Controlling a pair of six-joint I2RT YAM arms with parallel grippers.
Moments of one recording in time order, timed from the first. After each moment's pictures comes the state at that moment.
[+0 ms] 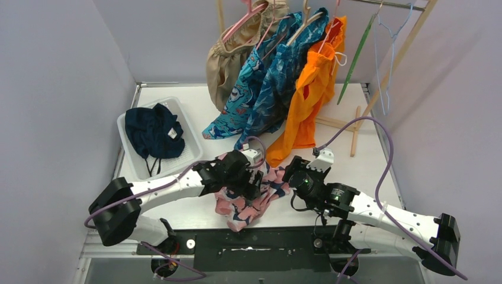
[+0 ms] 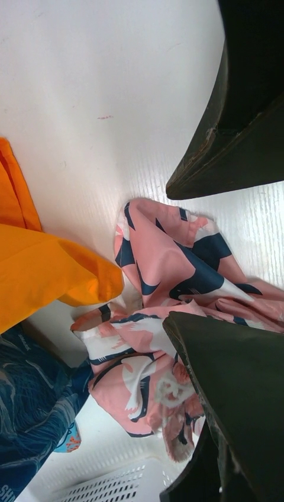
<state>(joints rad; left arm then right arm) -0.95 1.37 0.81 -0.29 0.07 -0.45 1.06 0.88 0.64 -0.56 0.85 1.02</state>
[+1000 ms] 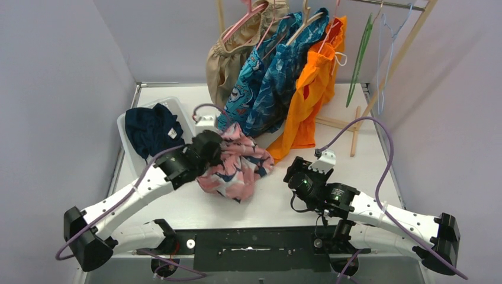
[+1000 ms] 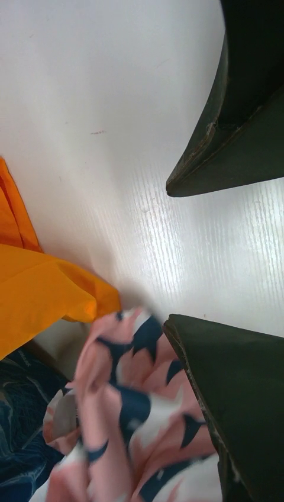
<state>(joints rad) -0.87 1.14 0.98 -0.61 -0.51 -0.62 1.07 0.88 0.64 -0.63 0.87 1.09</state>
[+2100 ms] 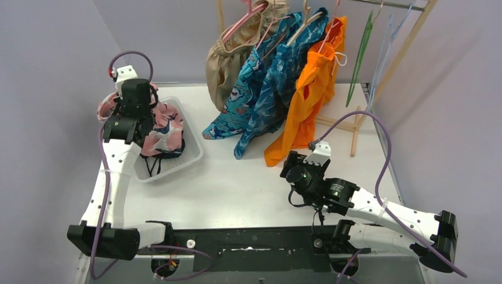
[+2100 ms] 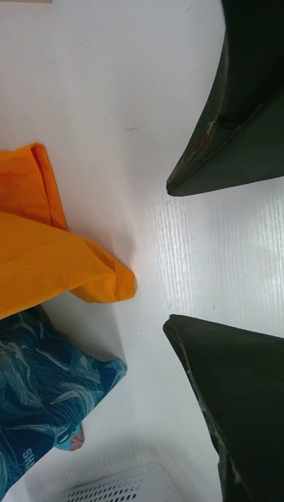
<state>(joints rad) -0.12 1.22 1.46 -0.80 -0.65 -0.27 1.07 0.93 0.74 -0.60 0.88 0.93</state>
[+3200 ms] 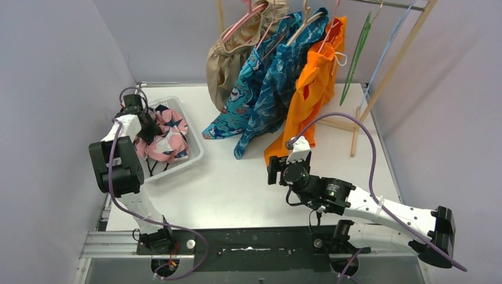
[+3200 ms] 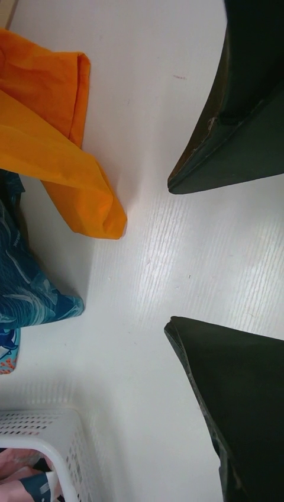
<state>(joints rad) 0.24 1.88 1.34 -0.51 -0.01 -0.42 1.11 0.96 0.76 -0.40 0.67 0.56</state>
